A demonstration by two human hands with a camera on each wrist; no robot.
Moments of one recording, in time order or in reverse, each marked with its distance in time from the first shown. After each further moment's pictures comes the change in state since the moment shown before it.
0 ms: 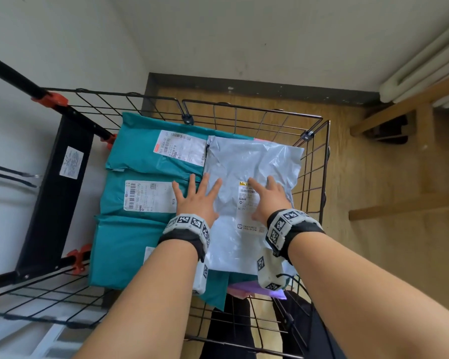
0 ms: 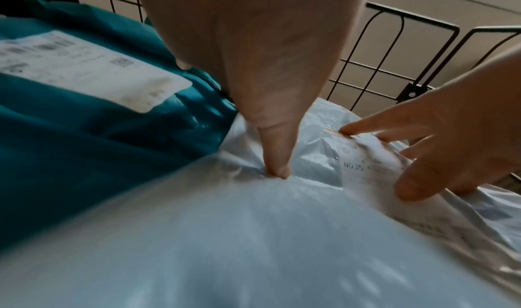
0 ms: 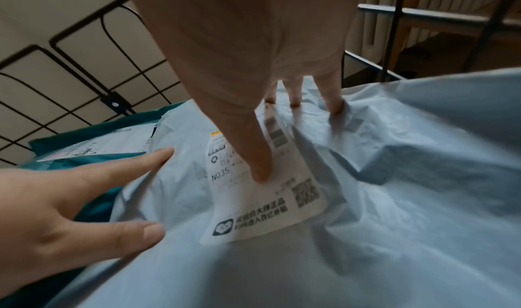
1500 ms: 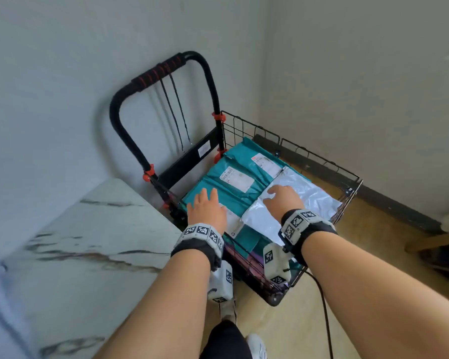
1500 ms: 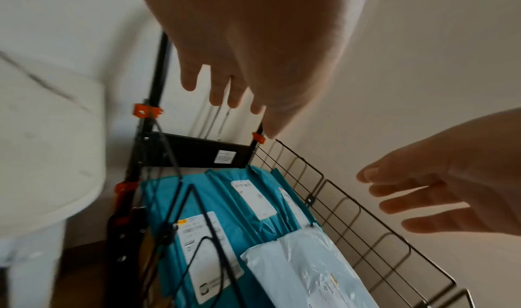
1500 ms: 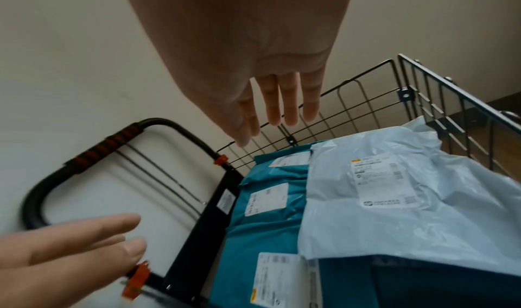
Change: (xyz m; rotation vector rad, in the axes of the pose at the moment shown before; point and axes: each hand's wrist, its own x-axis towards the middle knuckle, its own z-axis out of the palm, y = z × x) left_hand -0.319 0.013 0.004 -0.544 0.426 -0.662; right_hand -0.254 -0.075 -0.052 -0.049 0.200 -0.489
